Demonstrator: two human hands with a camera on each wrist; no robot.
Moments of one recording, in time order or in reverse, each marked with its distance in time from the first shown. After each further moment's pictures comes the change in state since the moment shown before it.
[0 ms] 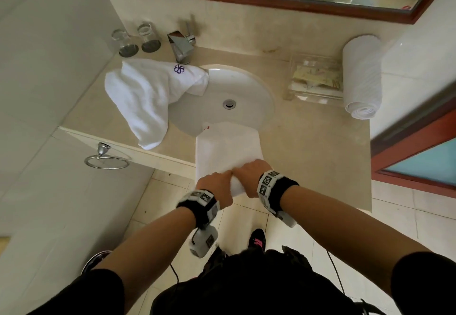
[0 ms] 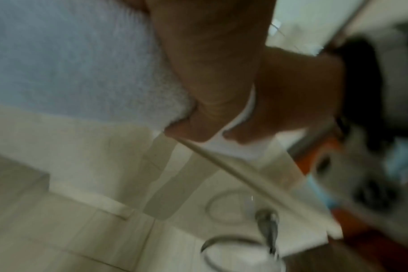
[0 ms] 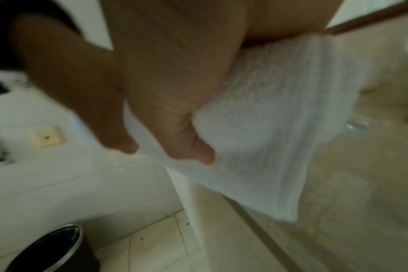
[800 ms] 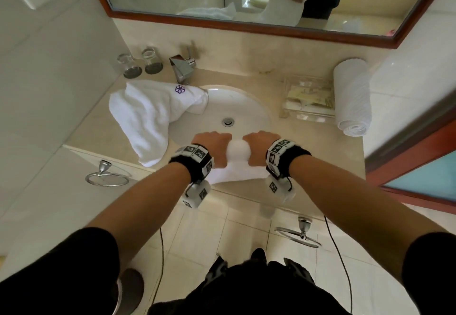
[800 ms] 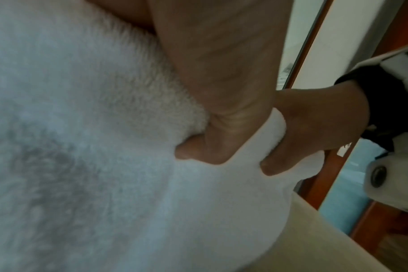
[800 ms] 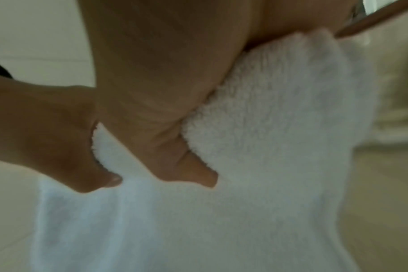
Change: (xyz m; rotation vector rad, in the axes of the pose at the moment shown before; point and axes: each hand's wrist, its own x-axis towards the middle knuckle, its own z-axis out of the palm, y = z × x) left_hand 0.039 0.007 -0.142 0.252 0.170 0.134; right_hand 0.003 0.066 -0.097 0.243 0.131 0.206
